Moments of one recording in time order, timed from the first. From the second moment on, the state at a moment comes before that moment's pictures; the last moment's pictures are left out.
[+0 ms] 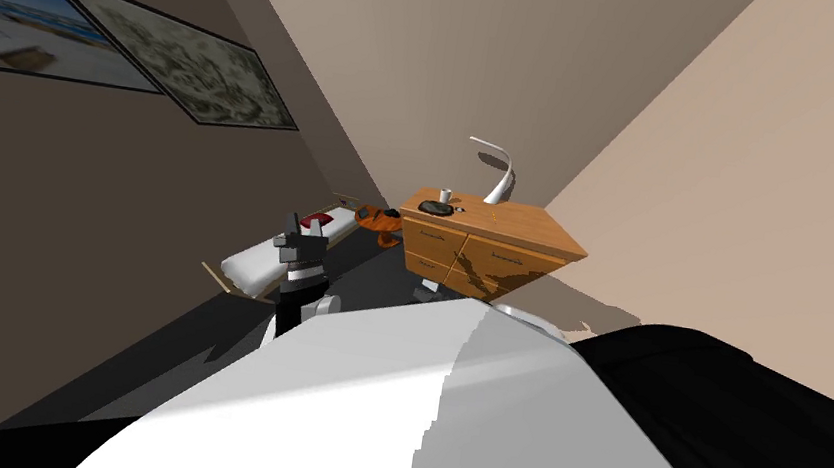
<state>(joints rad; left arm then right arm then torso) 0.49 0.04 0.02 -2.29 0.00 -0.46 0.14 0.46 -1.12 0.73 -2.37 -0.14 -0.33 0.52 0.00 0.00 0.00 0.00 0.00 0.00</state>
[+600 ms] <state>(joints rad) 0.49 0.04 0.02 -2.29 0.00 -0.46 0.14 0.44 -1.28 0.84 -2.37 -0.16 -0.31 0.59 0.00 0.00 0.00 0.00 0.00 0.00</state>
